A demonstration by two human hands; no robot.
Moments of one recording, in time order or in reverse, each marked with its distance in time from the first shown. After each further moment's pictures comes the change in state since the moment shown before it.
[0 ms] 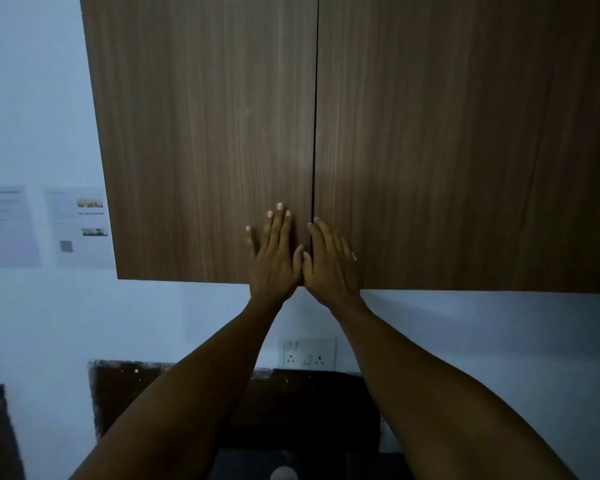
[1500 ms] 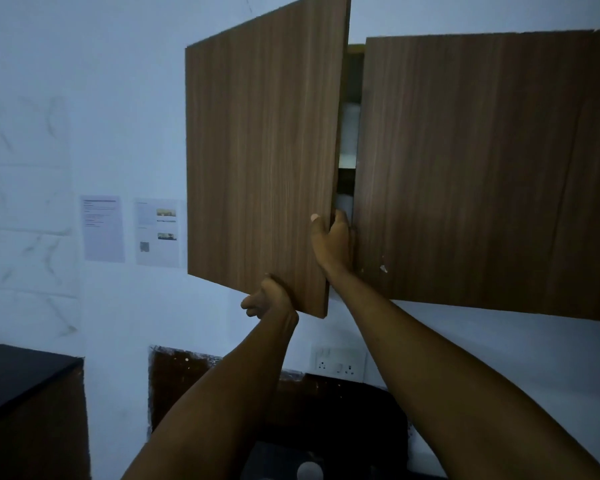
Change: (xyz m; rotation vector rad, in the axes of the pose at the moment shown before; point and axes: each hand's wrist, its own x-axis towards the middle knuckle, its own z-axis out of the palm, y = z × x) left_hand -0.029 0.002 -0.126 -1.060 0.386 -1.865; right_hand 0.053 -0.112 -0.091 0.936 -0.048 0.531
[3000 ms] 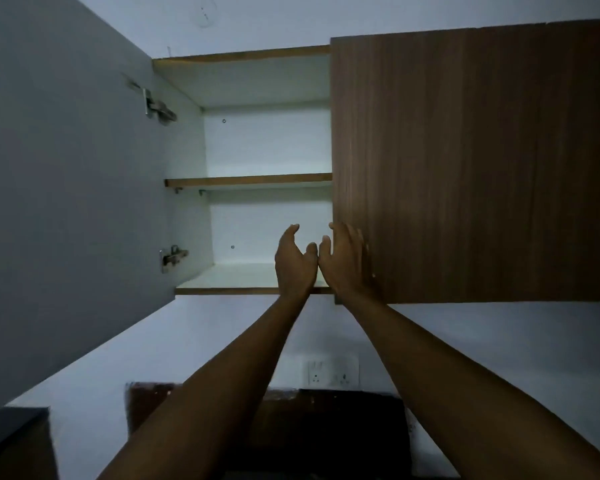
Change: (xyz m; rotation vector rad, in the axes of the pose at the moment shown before) left_hand -0.035 0.001 0.061 0.542 -0.686 1.063; right_hand 0.023 0.053 -0.029 -0.577 0.176 -0.245
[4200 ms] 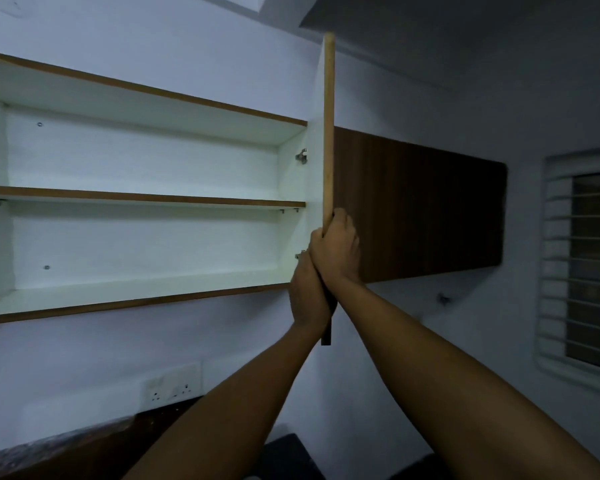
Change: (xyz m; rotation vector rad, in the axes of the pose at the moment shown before) left_hand -0.251 0.221 0.074 -0.541 -0.454 0.172; right_hand -0.056 -0.033 -0.341 -0.459 0.296 0.251
